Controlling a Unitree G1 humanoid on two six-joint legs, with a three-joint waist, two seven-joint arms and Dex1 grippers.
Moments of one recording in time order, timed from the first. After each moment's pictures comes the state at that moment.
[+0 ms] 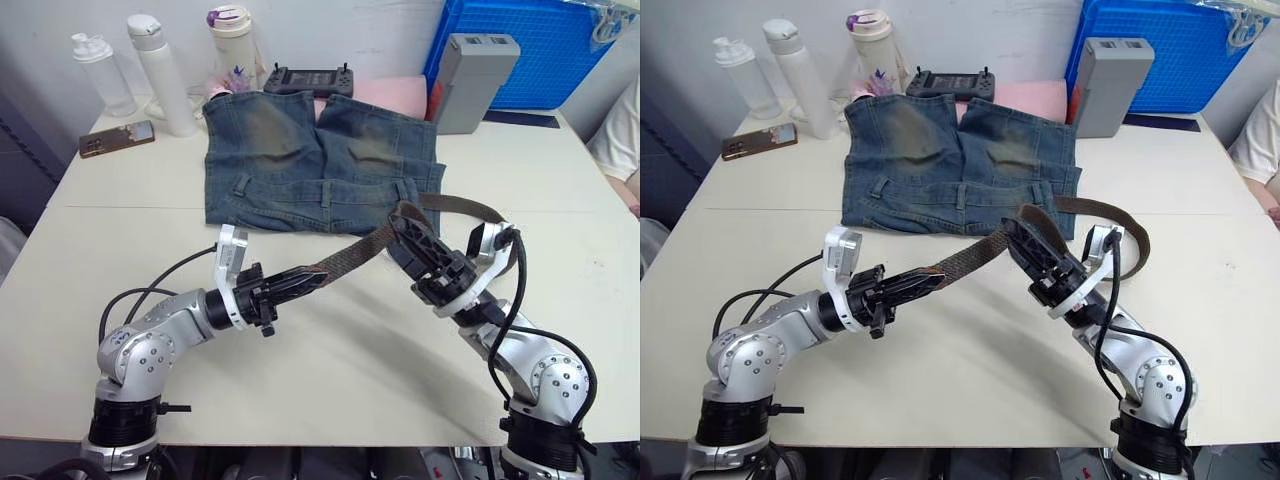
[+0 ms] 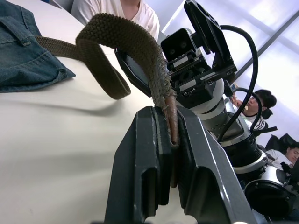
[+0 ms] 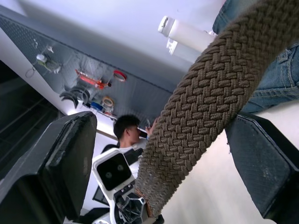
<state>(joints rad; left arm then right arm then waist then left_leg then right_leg) -0.28 0.41 0.12 -0.35 -0.97 0.88 -0.70 -0.21 -0.20 -0.30 -0.36 1.69 0.87 0.05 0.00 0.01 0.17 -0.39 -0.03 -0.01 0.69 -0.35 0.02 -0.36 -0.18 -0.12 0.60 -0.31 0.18</state>
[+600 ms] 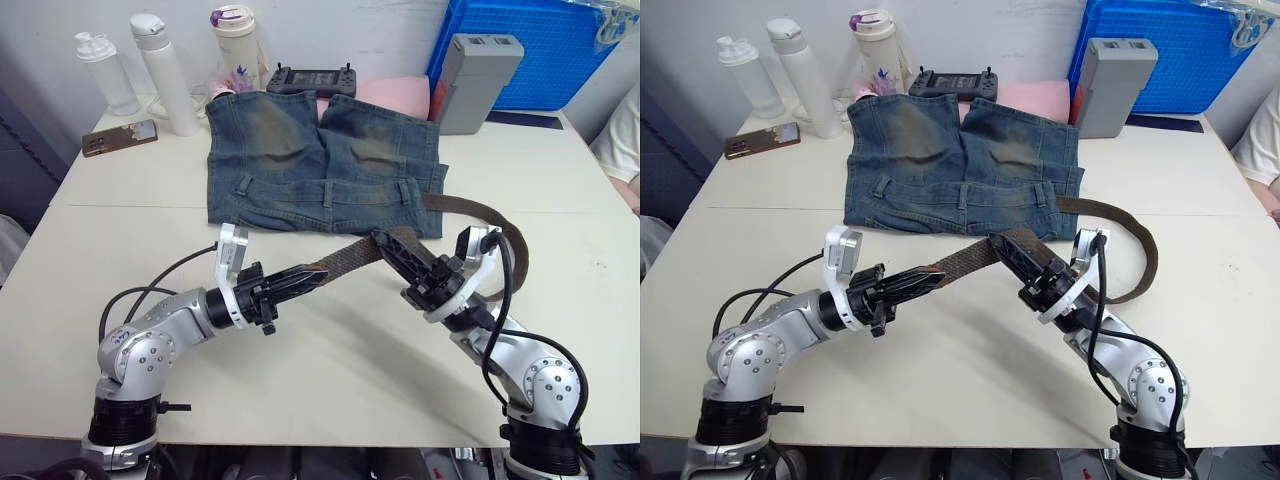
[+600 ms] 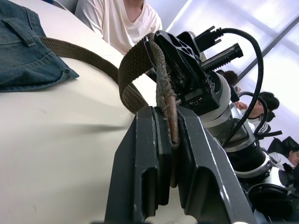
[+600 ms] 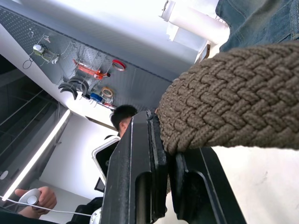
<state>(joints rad) -0.29 0.41 0.12 -0.35 -0.98 0.89 -0.68 -0.18 -0.24 -0.20 -0.39 1.70 0.80 0.05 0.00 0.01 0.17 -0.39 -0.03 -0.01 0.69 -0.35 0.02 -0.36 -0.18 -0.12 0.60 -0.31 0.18</state>
